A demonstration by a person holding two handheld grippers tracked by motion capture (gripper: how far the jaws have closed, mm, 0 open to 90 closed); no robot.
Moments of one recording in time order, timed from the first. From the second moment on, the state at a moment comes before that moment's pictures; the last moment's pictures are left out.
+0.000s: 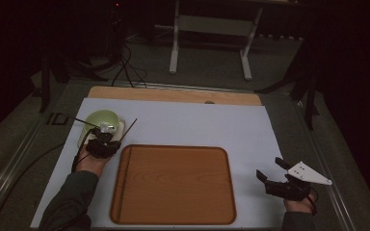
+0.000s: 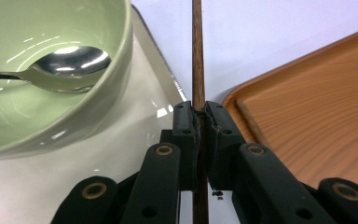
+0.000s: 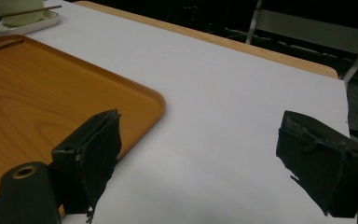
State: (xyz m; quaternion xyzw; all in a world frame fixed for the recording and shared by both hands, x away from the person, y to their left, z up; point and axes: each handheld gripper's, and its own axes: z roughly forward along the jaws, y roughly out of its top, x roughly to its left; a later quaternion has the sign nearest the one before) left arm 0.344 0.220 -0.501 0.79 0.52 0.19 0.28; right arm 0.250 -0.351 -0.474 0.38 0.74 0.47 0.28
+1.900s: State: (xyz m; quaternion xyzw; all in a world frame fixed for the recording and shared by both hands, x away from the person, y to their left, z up) left arm 0.296 0.174 -0.523 0.74 0.55 0.14 0.36; right arm 0.250 -0.350 -0.473 0.38 0.74 0.47 0.28
